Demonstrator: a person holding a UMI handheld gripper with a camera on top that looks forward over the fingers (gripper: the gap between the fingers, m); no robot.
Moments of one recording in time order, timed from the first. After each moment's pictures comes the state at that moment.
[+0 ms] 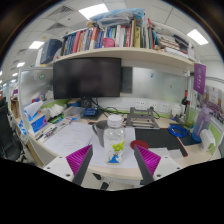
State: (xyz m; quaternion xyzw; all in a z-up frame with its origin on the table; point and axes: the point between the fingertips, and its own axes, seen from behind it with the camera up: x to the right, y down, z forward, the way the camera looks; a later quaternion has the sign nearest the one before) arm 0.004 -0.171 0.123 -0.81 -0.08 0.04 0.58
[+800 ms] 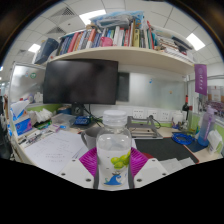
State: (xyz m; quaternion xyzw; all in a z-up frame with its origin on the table) arm -0.004 -0.069 0.088 -0.76 -0.06 0.02 0.65
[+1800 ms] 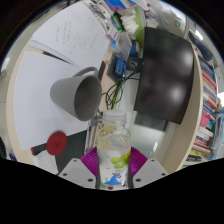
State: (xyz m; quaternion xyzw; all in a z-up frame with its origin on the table) arm 0.064 0.034 0.153 -0.52 -0.61 -0.49 0.33
